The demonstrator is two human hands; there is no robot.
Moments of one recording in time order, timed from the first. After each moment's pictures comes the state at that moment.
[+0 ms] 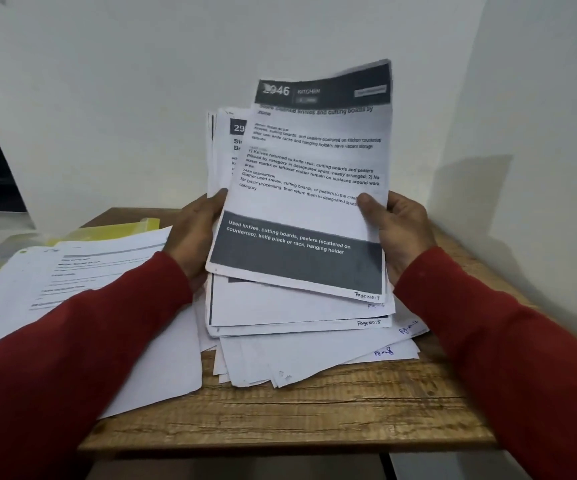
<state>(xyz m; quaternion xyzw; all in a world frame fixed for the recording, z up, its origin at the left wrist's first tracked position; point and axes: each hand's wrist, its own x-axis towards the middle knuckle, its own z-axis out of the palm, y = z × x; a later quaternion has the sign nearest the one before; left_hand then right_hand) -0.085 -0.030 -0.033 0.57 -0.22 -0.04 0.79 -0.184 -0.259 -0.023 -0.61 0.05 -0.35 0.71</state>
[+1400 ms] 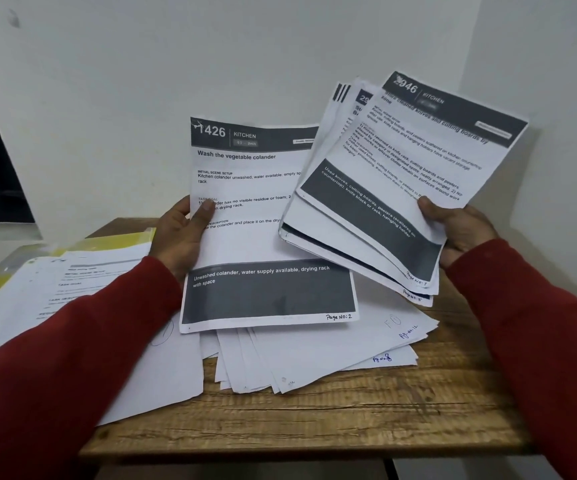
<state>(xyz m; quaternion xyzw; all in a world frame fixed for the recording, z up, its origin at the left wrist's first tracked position) -0.062 -0.015 -0.034 0.59 -0.22 0.06 0.77 -0.193 -0.358 -0.016 -0.50 0.09 -0.34 0.79</state>
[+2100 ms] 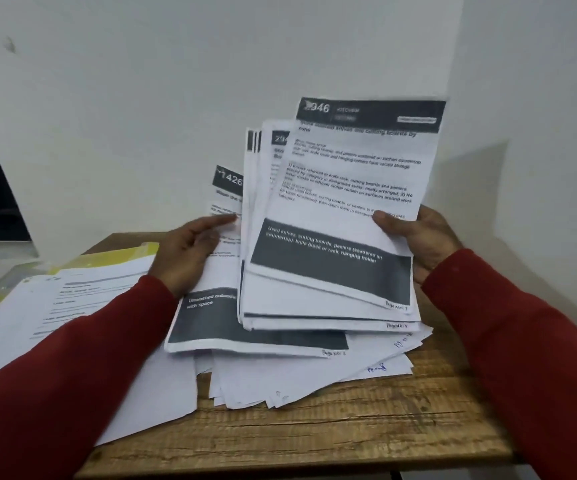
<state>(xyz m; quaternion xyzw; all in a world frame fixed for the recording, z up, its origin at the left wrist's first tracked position) -0.063 -0.016 -0.037 0.72 -0.31 0.12 0.62 -0.201 -0.315 -0.012 -0.58 0.04 -0.29 0.76</state>
